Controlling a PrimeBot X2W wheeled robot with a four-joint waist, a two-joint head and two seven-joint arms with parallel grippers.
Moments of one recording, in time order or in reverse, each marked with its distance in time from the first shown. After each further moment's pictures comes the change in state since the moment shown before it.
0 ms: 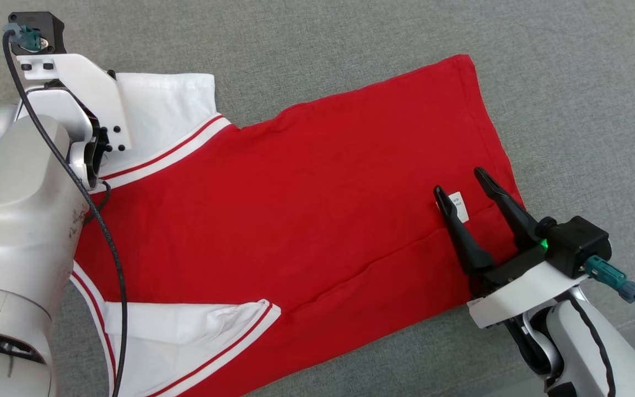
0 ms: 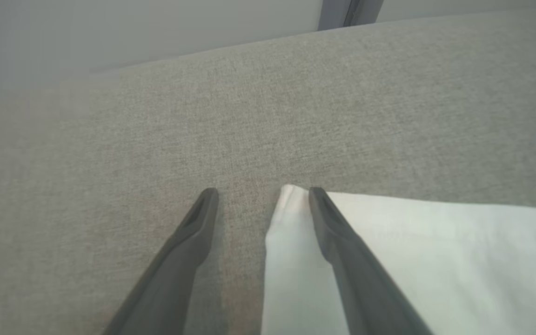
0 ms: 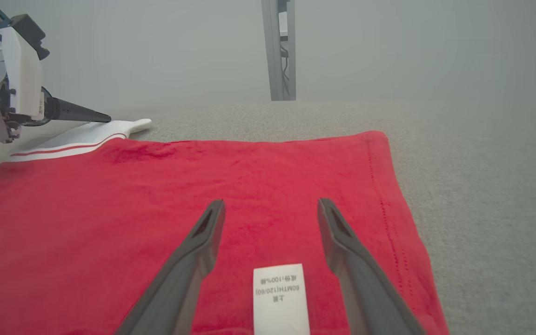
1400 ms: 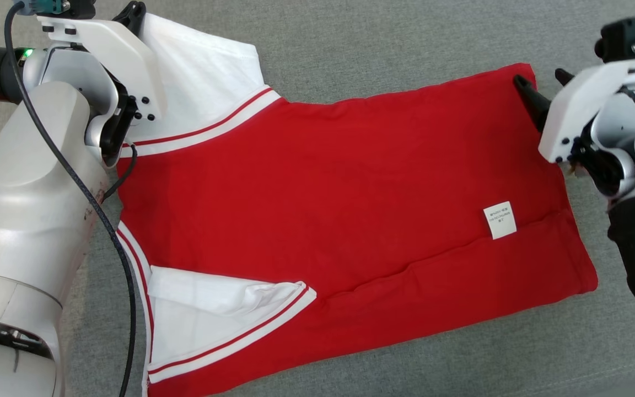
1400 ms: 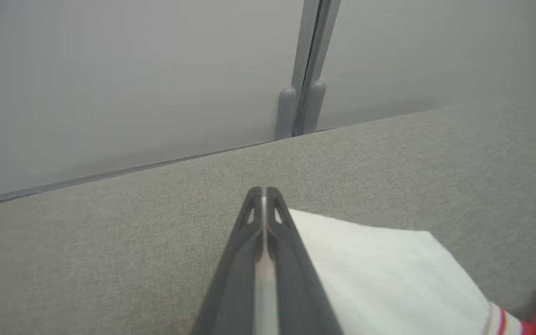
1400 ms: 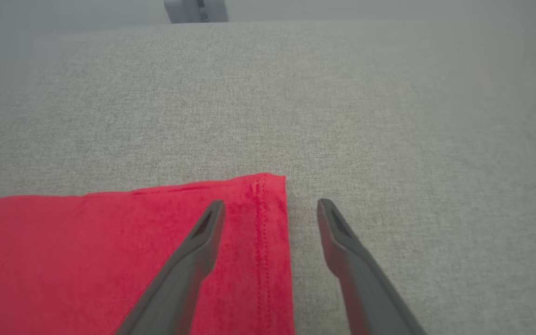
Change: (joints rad) left arm -0.037 -0.019 -0.028 -0.109 -0.036 -0.161 -0.172; right arm -0.547 -0.026 -0.175 0.477 0.029 0.000 0.645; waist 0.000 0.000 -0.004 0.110
